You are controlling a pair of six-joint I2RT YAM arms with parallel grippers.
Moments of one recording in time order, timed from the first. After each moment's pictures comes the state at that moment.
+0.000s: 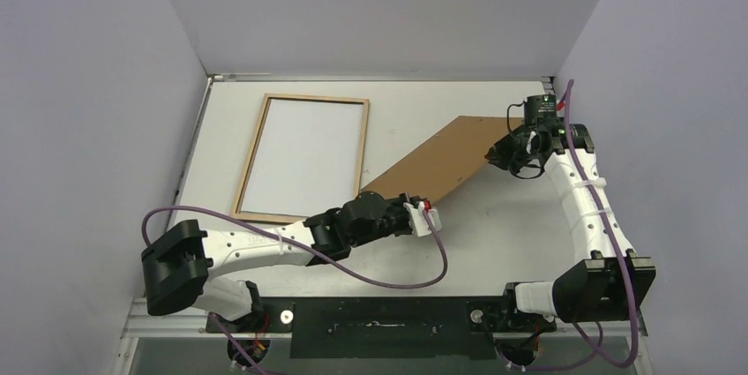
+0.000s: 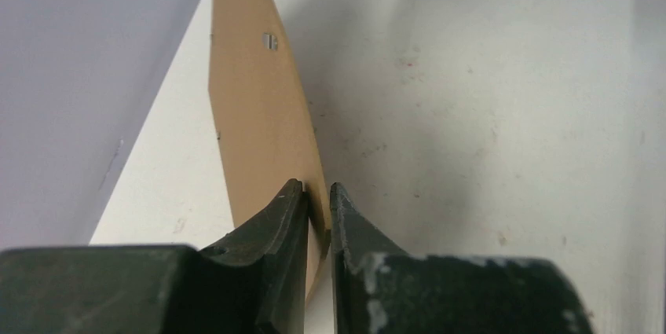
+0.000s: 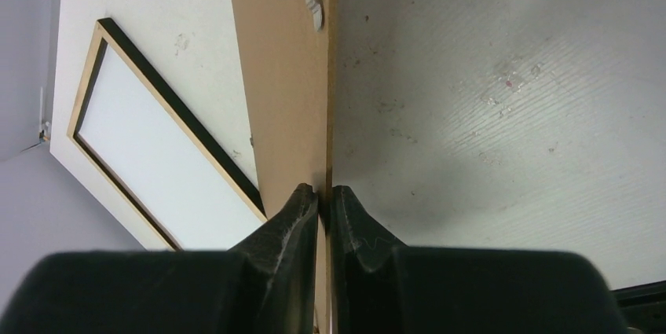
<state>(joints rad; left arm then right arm) -1.19 1.39 0.83 0.34 -0.04 0.44 0.04 1.31 1.30 -1.01 -0.06 0.98</state>
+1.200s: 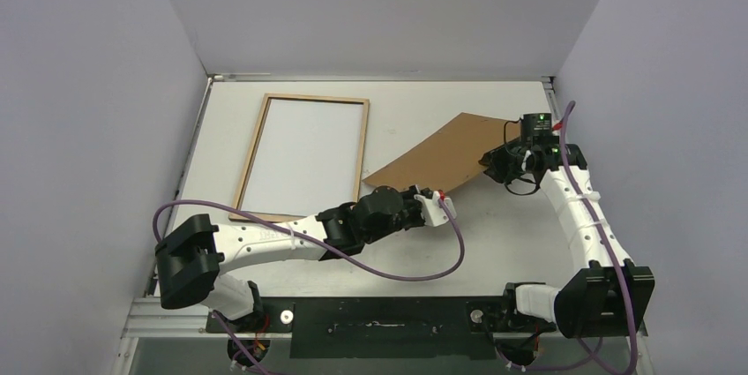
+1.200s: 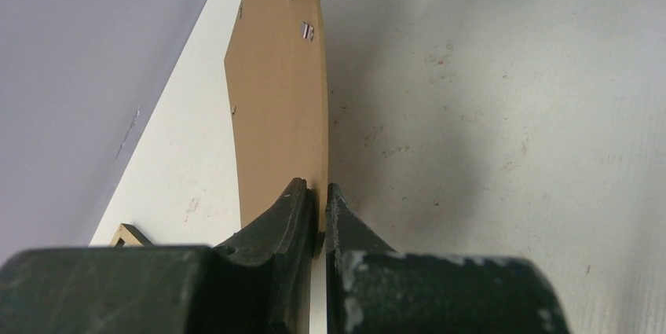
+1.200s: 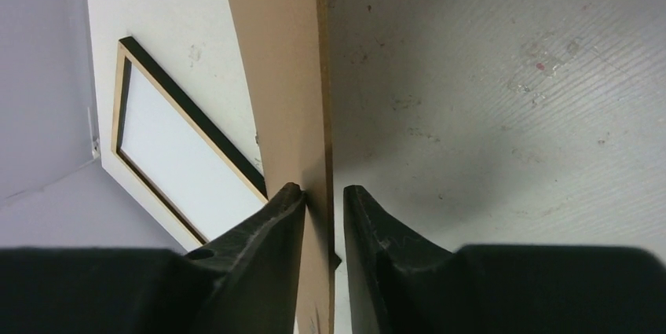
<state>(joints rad) -1.21 1.47 0.96 0.26 -0.21 0.43 0.03 1.24 1.10 -0.85 -0.08 1.12</state>
